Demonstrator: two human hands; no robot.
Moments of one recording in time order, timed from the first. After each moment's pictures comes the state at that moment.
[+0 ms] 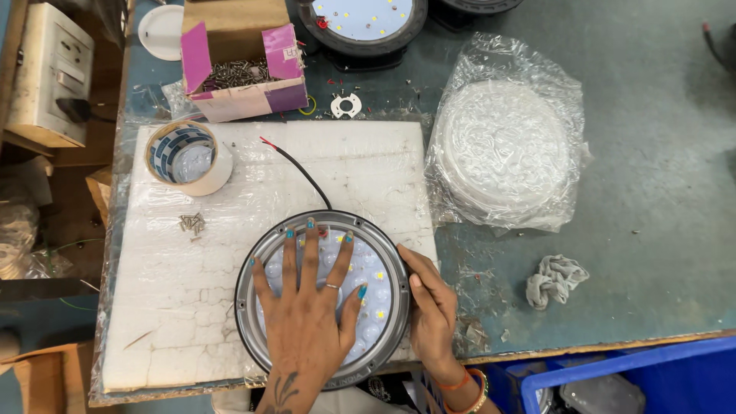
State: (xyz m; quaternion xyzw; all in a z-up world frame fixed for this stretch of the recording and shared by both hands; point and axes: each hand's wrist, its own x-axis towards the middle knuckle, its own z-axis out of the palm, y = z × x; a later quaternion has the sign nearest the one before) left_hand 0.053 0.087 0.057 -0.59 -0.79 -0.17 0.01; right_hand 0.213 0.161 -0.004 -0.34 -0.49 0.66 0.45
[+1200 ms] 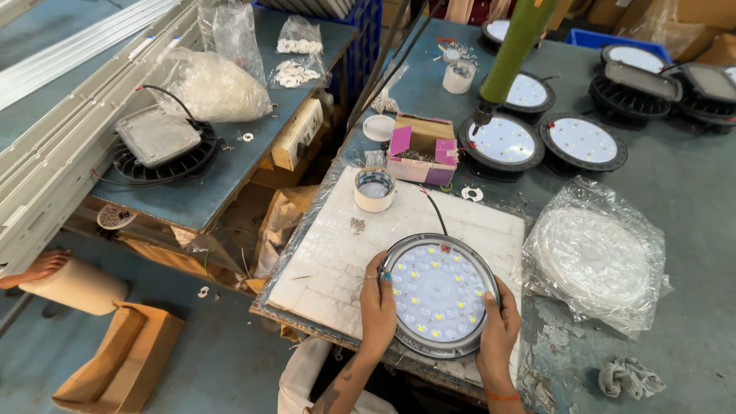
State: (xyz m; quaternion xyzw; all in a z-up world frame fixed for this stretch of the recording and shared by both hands) left_hand 0.031 0.035 -0.017 -0.23 -0.65 -0.71 -0.14; right_hand 0.181 0.165 -0.026 -0.40 -0.52 0.59 0.47
